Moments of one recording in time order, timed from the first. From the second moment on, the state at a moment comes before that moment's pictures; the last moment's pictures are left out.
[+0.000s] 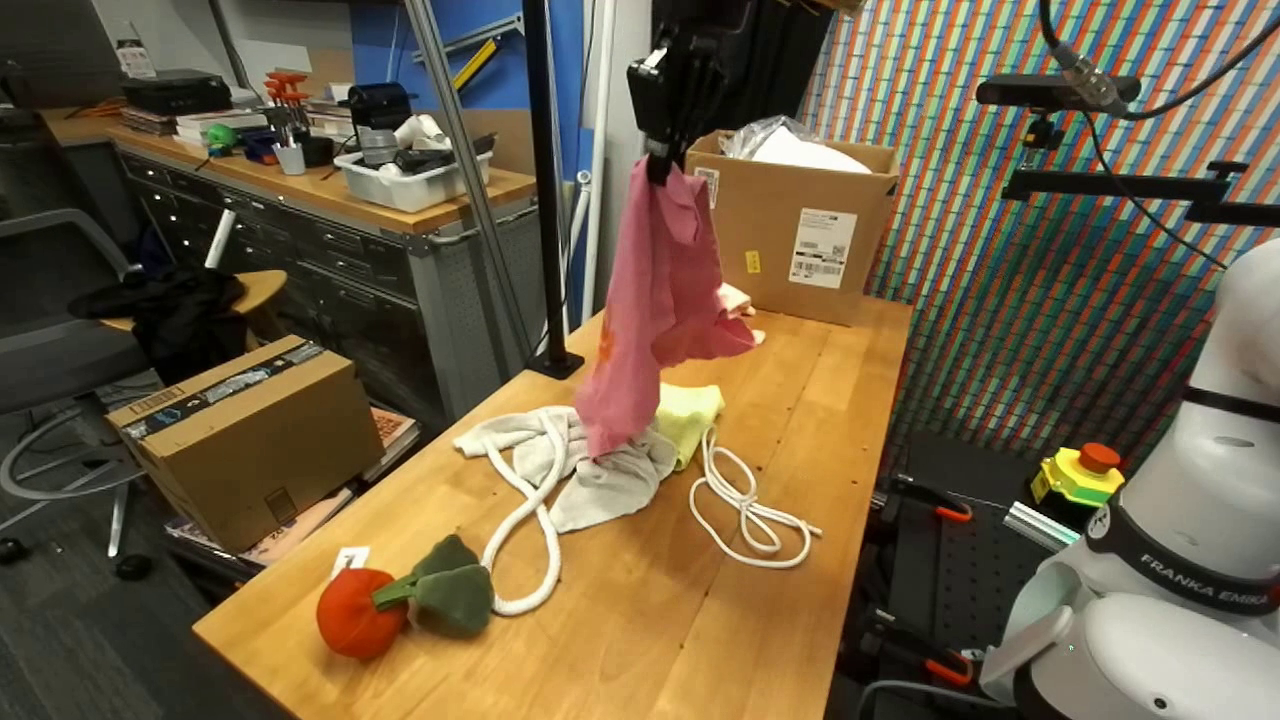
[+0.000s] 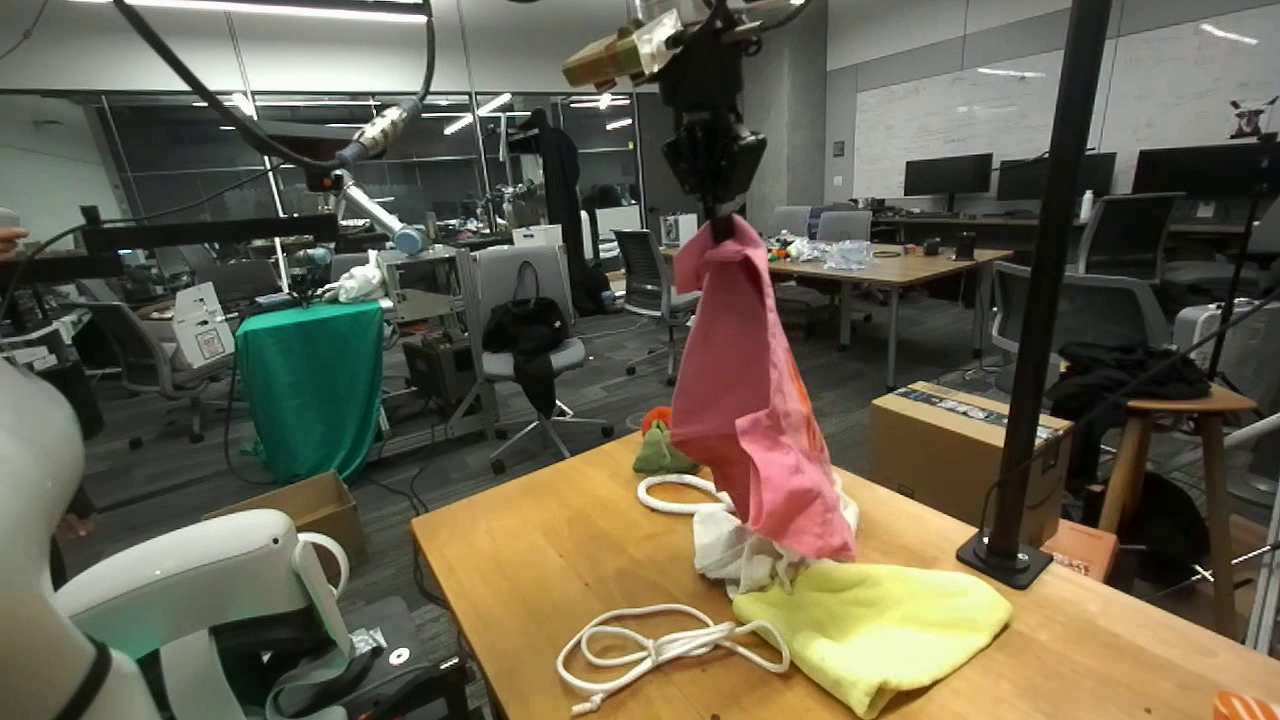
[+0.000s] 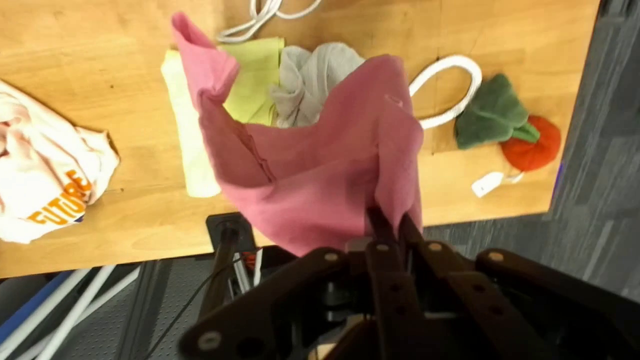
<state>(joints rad) 0.07 -0.27 0.07 -2.10 0.03 2.02 0.19</state>
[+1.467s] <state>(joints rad) 0.28 -0.20 0.22 -2.07 0.22 1.64 -0.21</state>
